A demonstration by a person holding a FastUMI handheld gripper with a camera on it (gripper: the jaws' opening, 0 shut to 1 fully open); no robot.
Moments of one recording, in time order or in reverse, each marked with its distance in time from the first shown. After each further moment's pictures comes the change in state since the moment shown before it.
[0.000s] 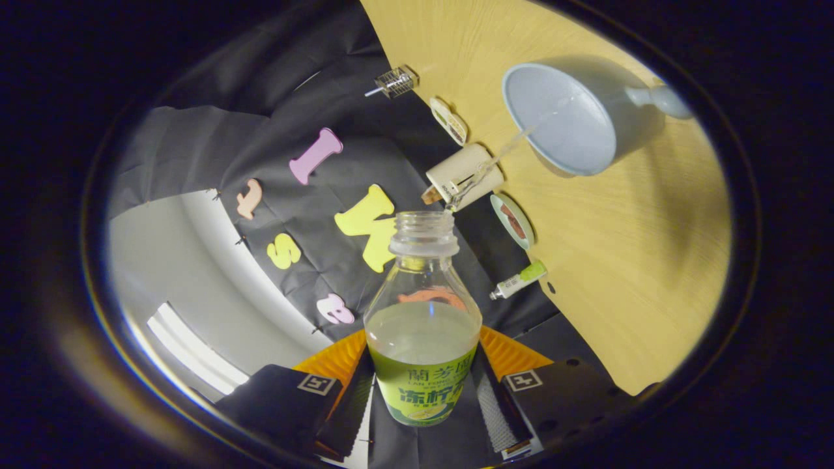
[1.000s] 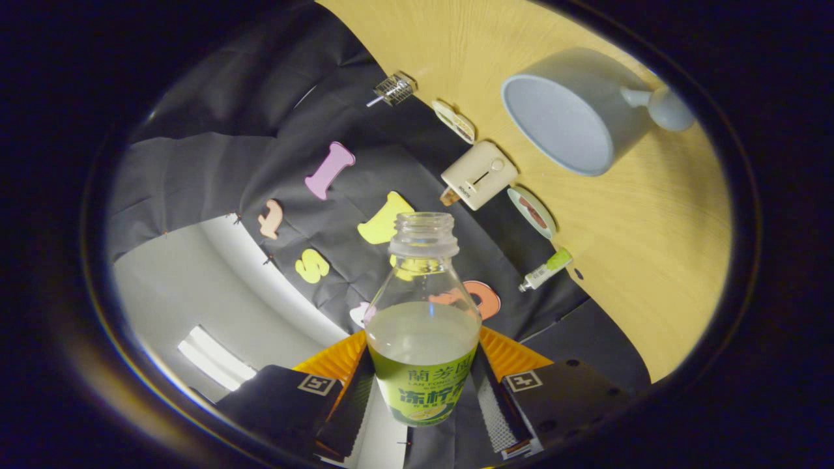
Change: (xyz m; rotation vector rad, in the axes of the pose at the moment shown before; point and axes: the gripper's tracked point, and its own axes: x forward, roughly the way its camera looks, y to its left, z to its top) arm -0.019 0.023 0.008 0.111 0.025 0.115
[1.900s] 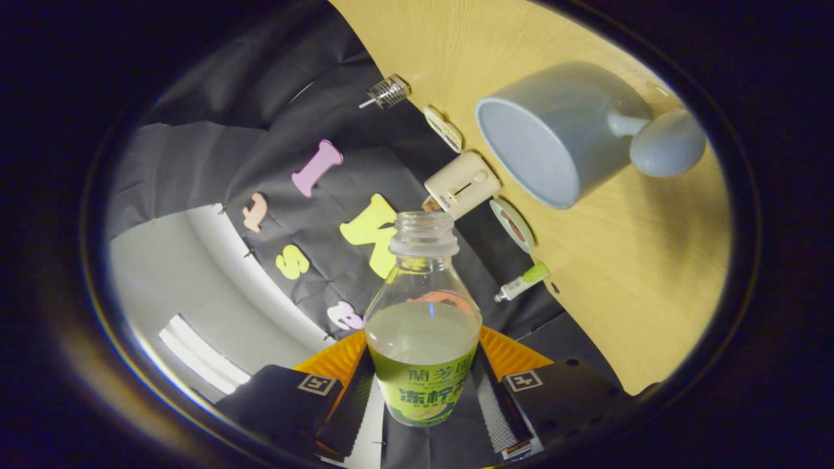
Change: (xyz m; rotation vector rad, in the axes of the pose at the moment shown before) arm -0.011 -0.028 0.018 -0.073 -0.015 -0.082
